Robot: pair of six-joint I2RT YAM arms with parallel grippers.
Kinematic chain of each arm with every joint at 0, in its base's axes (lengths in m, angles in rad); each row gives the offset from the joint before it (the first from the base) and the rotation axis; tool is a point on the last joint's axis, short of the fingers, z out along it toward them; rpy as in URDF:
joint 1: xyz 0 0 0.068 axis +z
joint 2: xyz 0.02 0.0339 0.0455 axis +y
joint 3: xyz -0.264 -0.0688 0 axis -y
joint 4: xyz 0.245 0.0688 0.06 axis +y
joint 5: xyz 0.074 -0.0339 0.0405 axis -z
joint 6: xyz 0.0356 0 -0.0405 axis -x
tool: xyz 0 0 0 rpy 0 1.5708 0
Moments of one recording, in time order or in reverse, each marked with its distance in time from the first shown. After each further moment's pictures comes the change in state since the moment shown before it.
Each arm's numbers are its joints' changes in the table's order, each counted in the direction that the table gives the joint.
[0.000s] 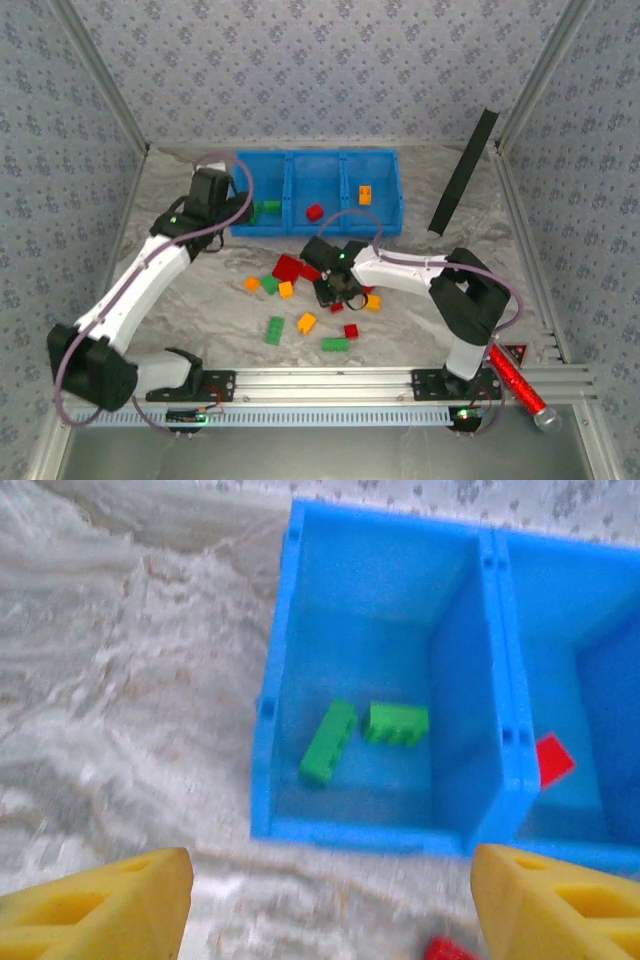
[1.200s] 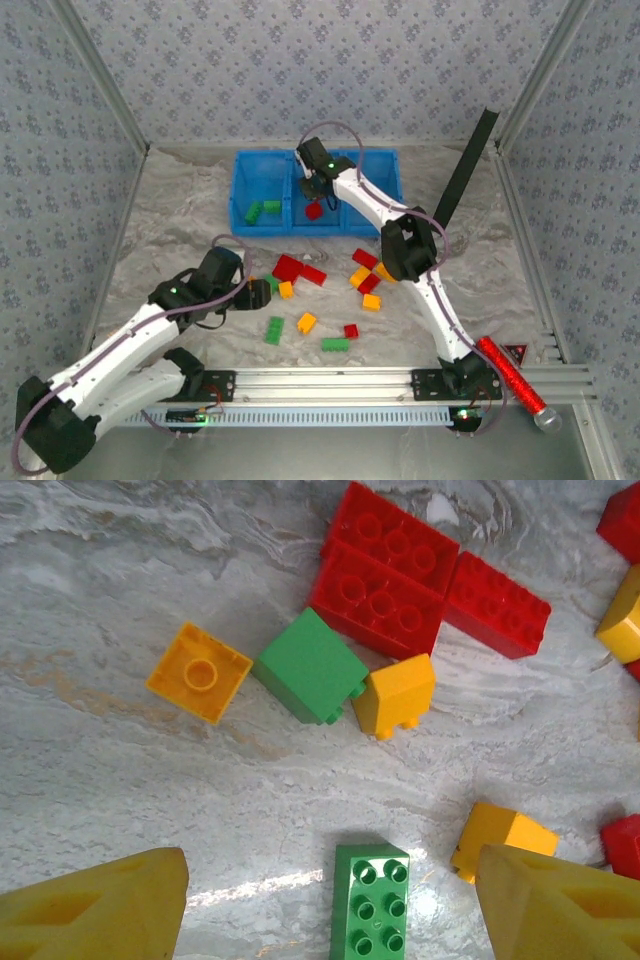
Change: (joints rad) left arm -0.248 -0.339 -0.476 0.114 0.285 0.202; right arm -0.347 0.757 1.159 0.012 0.130 0.493
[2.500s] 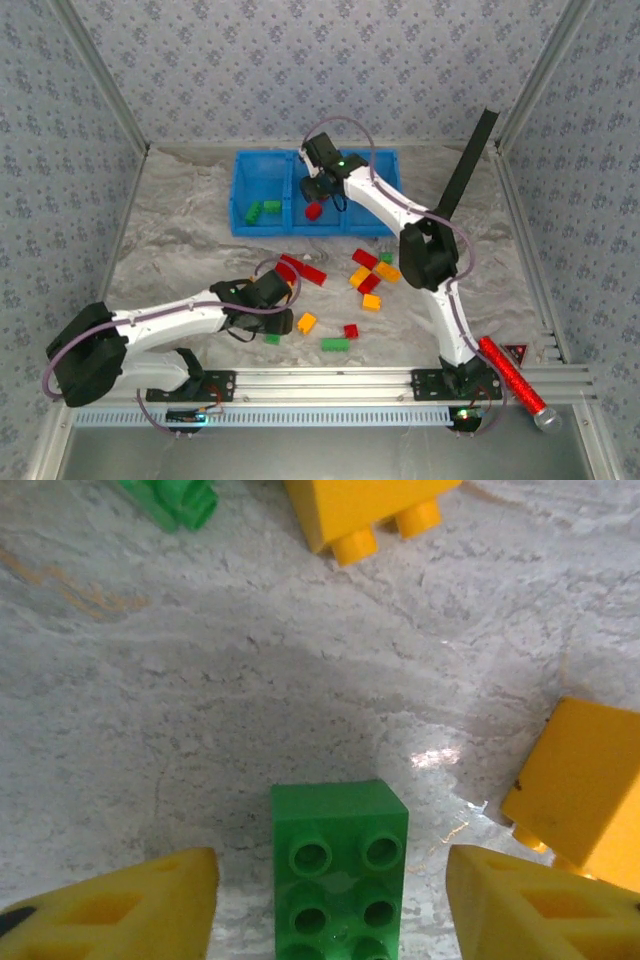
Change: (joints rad) left arm -0.303 0.370 -0.037 -0.121 -0.053 0.197; right arm 0.027 -0.286 -0.263 -0.006 -0.053 -0.004
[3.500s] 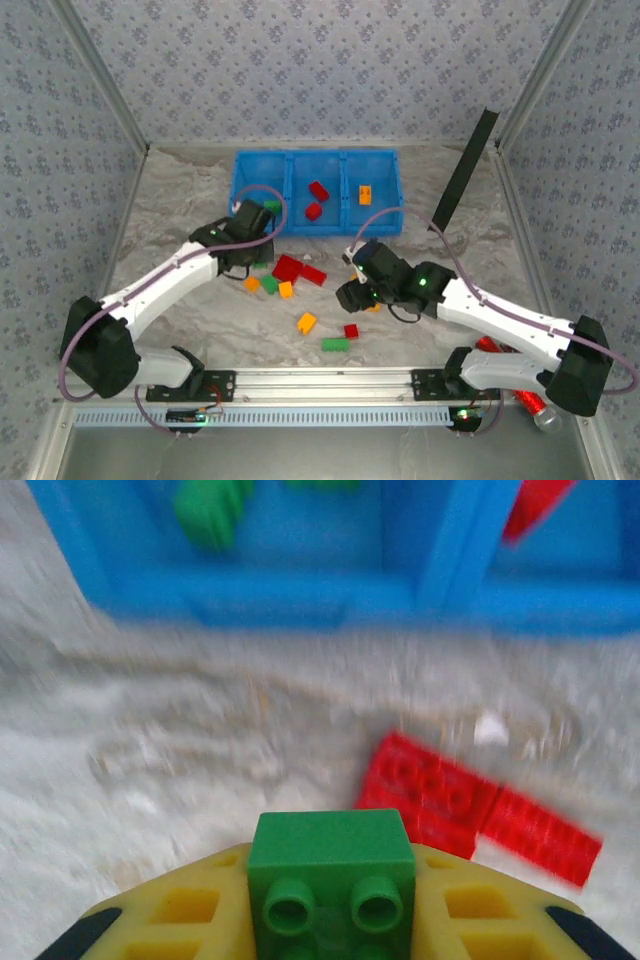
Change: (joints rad) left arm 0.353 0.096 0.454 0.105 -0.202 -0.245; right arm 0.339 -1.117 -1.211 -0.051 -0.025 -0.339
